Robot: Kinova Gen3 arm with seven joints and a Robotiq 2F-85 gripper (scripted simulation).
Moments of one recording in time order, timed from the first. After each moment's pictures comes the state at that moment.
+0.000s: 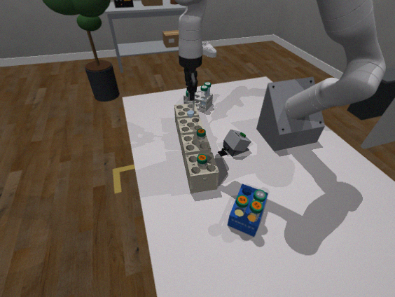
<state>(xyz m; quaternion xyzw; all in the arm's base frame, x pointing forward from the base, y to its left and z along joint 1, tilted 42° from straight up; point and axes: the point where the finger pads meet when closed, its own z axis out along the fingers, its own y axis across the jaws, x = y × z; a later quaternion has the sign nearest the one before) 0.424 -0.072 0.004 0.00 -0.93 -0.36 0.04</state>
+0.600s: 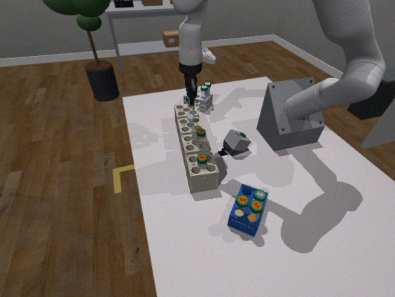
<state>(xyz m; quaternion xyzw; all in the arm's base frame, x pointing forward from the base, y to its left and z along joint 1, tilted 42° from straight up) 0.422 -0.058 -0.011 0.00 -0.93 -0.36 0.04</state>
